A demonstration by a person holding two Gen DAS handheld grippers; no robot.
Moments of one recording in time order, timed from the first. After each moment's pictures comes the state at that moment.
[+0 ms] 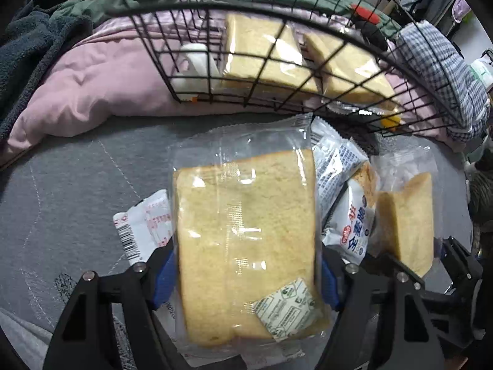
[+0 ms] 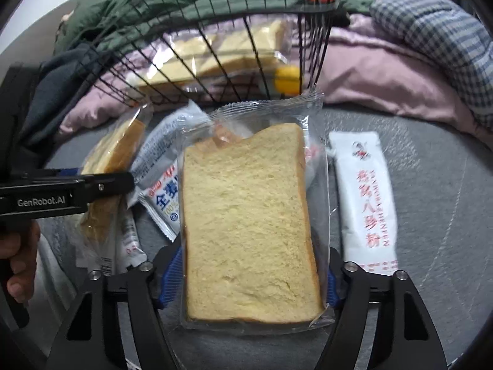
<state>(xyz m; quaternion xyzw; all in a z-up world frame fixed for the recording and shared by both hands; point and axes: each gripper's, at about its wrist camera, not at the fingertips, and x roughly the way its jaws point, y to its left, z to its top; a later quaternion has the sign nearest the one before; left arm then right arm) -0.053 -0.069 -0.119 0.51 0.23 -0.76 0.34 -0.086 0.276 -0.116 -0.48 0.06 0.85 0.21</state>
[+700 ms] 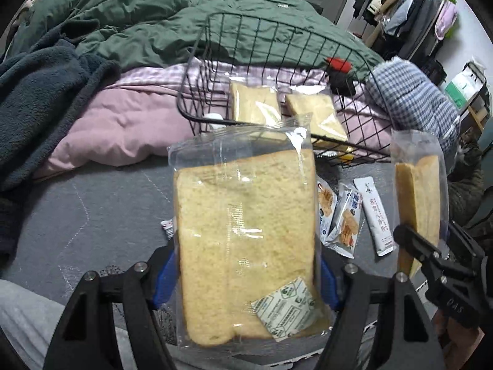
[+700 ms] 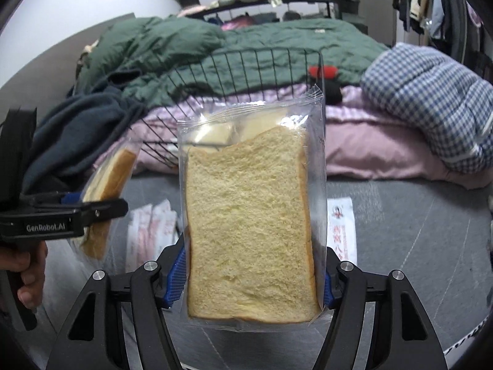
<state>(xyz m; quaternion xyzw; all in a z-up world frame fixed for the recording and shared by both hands) -0.009 -0.045 -0.028 0.46 0.20 -0.80 0.34 -0.064 0.236 -0.012 -0.40 0.04 0.90 0.19</state>
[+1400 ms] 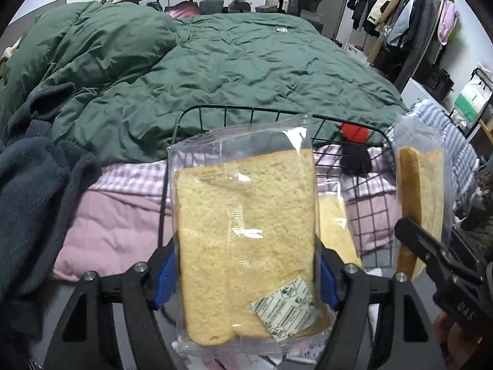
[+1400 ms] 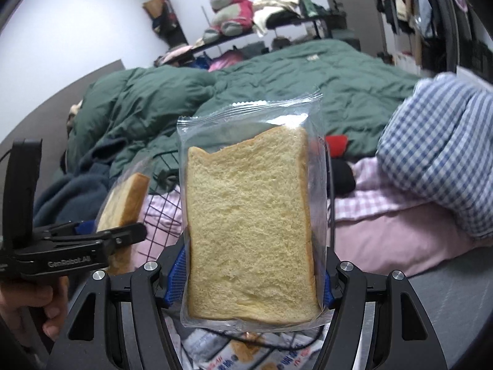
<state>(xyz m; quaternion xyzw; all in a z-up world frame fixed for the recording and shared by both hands) -0.141 -0.142 0.018 0.44 0.14 -0.81 0.35 -0.183 0.325 0.043 -0.33 0.10 0.92 0.20</state>
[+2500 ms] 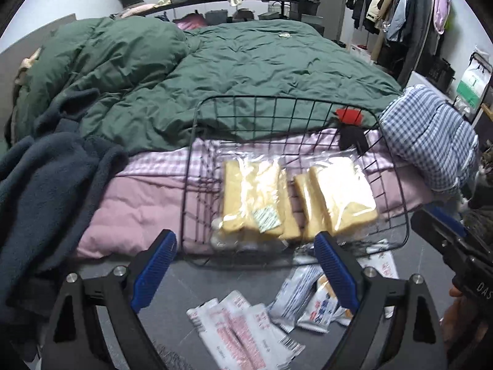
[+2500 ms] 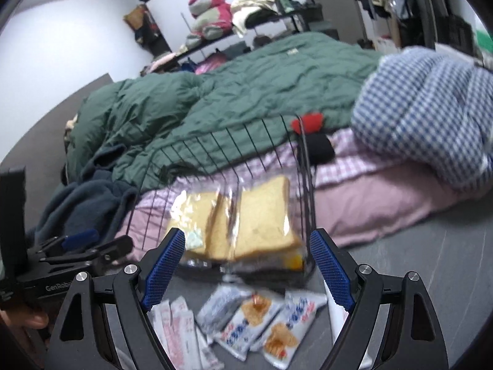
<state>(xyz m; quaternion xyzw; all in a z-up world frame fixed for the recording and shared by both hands) -0.089 -0.078 0.030 0.43 0.05 -0.81 0.39 -0.116 0.302 0.043 -0.33 0.14 0.90 0.24</state>
